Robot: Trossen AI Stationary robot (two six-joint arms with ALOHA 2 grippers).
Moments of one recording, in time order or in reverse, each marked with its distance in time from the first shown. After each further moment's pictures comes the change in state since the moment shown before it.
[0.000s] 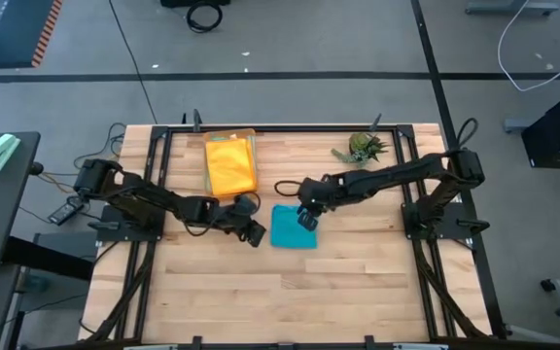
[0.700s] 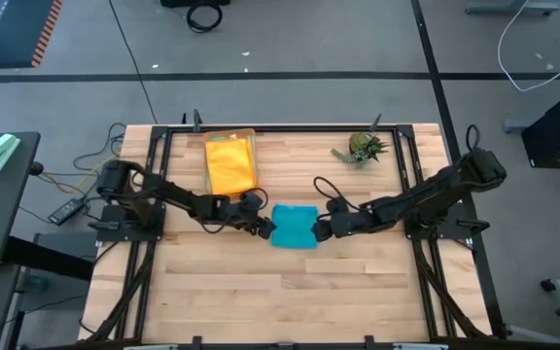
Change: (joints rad) left arm 0.078 0.170 0.039 0.105 0.005 -0.069; right arm 0.242 -0.165 -0.441 0.485 0.110 0.873
